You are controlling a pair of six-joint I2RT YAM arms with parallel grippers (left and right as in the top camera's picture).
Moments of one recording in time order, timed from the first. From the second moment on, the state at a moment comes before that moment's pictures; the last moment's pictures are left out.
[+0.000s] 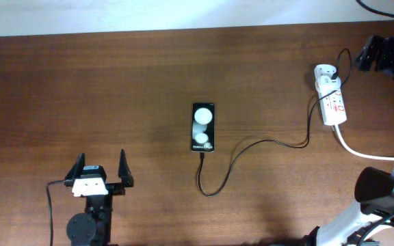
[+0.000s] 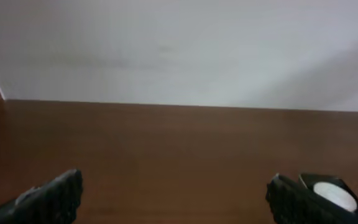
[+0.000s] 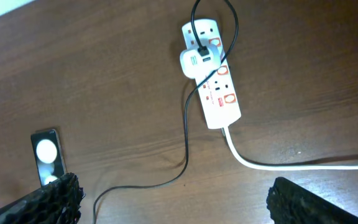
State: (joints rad) left arm 0.02 0.04 0.01 0.03 0.00 -0.02; right arm -0.39 1.91 2.42 -1.65 -0.21 -0.03
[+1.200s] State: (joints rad) left arm 0.04 0.01 0.01 -0.08 0.00 0.00; right arm -0.39 1.91 2.42 -1.64 -0.21 -0.03
